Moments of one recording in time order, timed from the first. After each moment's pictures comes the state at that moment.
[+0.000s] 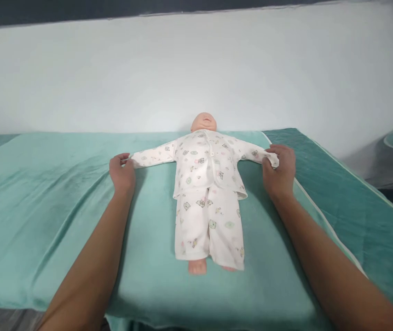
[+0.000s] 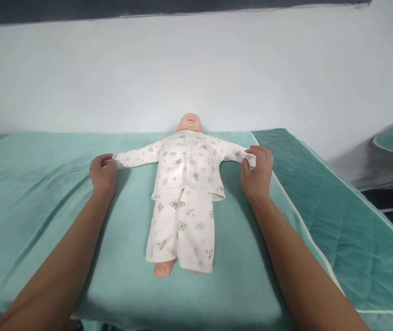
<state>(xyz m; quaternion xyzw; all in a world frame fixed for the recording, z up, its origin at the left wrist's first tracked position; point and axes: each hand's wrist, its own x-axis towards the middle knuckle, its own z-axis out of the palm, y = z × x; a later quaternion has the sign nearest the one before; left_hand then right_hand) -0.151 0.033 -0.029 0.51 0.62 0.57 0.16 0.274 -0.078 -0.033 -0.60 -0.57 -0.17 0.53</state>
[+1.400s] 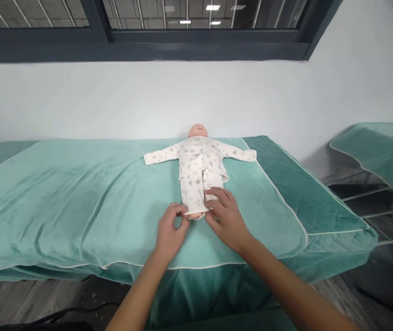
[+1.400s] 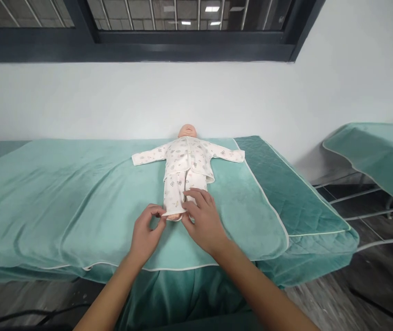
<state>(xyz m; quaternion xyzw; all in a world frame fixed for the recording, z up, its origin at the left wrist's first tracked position) -0.082 -0.239 -0.004 0.72 0.43 0.47 0.29 0.104 -0.264 0.013 -0.52 -0.76 -0.03 0.40</state>
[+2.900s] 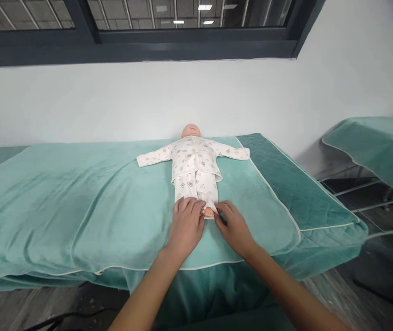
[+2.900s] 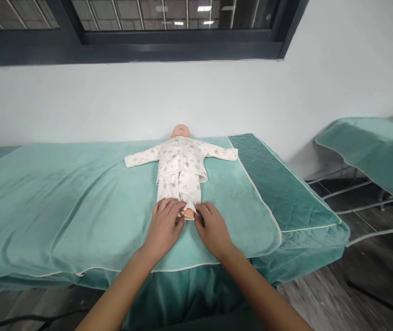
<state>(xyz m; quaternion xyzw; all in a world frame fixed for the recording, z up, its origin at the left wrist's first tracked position) -0.031 -0.236 0.000 0.88 0.38 0.27 0.08 0.140 -0.280 -0.038 -0.59 -0.69 0.09 0.41</state>
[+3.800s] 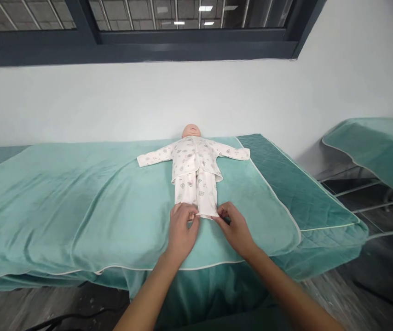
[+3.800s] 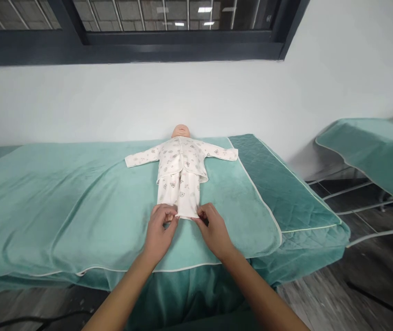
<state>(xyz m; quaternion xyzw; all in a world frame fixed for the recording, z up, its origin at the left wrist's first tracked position) -0.038 -0.241 -0.018 0.78 0.40 0.44 0.20 0.144 -0.279 -0.052 -0.57 -0.64 0.17 0.49</state>
